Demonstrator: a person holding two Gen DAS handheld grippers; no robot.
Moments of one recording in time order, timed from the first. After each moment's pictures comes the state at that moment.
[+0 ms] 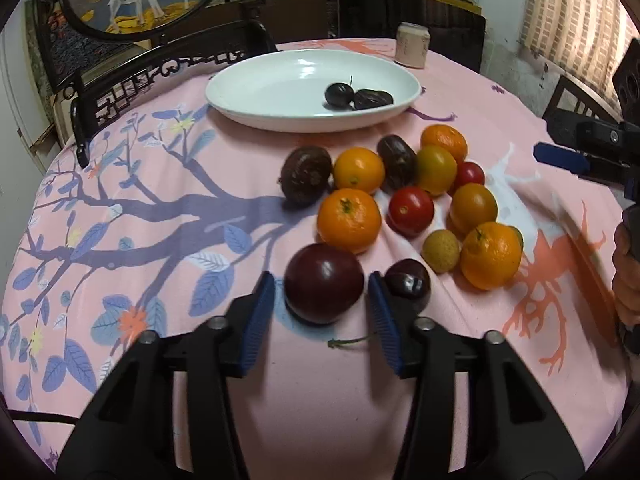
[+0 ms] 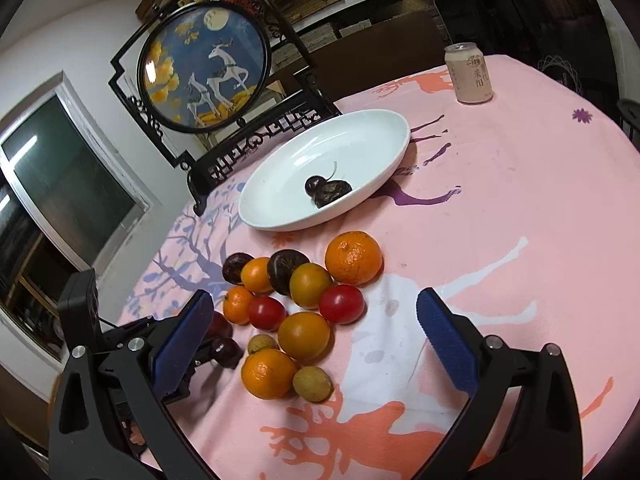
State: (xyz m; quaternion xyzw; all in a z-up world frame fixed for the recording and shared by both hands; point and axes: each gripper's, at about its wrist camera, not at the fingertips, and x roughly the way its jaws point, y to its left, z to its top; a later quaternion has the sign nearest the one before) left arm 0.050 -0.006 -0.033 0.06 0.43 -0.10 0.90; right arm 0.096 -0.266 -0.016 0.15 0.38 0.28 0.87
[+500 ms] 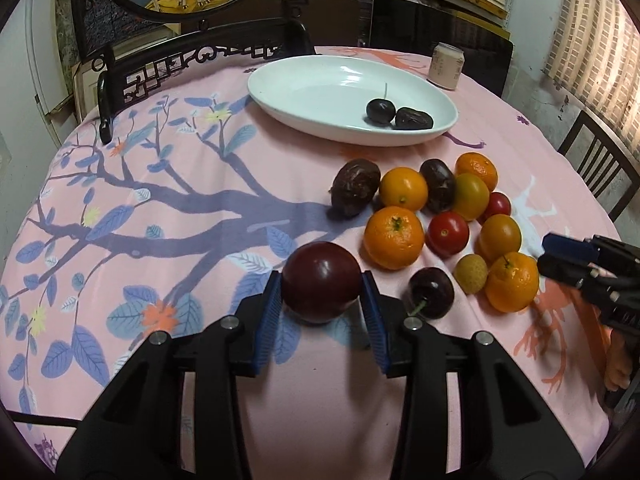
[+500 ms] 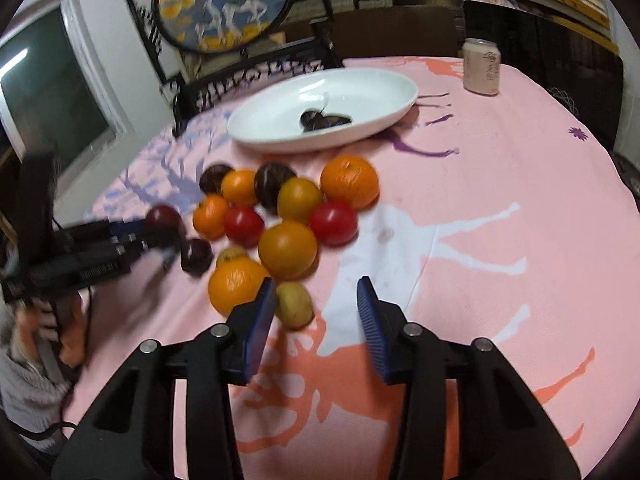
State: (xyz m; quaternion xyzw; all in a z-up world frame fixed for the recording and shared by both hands) left arm 0.058 0.022 -0.026 0.00 0.43 -0.06 0.90; right arm 0.061 -0.237 -0.041 0.01 0.42 0.26 0.87
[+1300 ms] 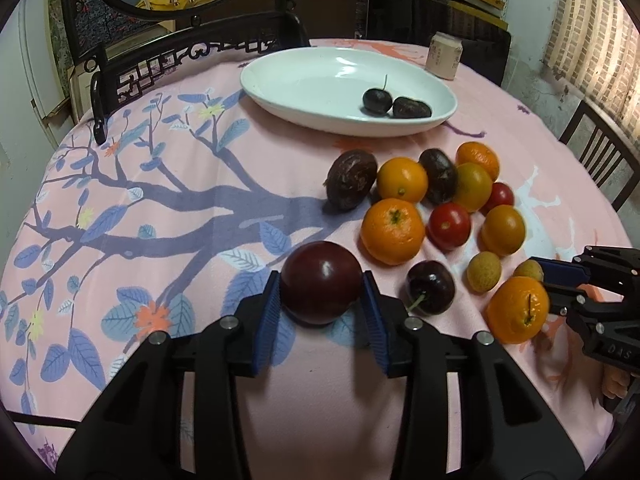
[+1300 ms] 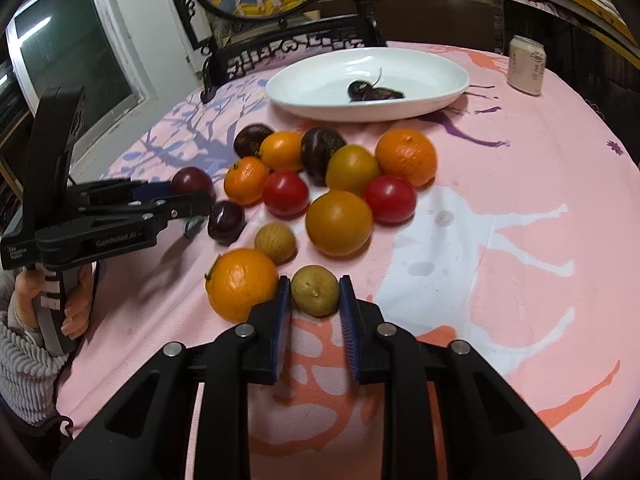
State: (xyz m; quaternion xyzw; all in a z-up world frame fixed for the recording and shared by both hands) left arm 0.059 0.017 -0.030 0.01 0.43 -0.07 0.90; right arm 0.057 -0.214 -0.050 -0.02 0.43 0.30 0.85
